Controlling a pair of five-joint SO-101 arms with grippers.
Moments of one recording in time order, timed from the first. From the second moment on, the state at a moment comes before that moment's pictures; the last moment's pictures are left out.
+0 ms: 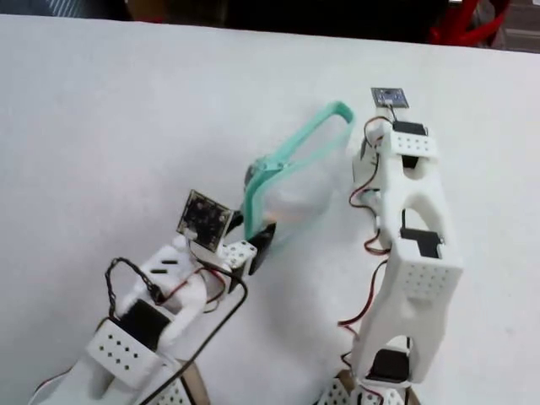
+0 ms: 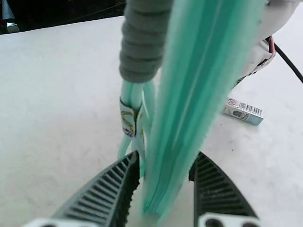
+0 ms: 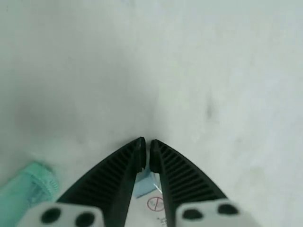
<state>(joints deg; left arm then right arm) 27.6 -73.9 83.9 28.1 4.4 3.7 33.6 -10.2 67.2 11.0</state>
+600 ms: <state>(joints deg) 27.6 -73.9 85.5 28.1 4.4 6.7 33.2 -10.8 68.2 8.3</state>
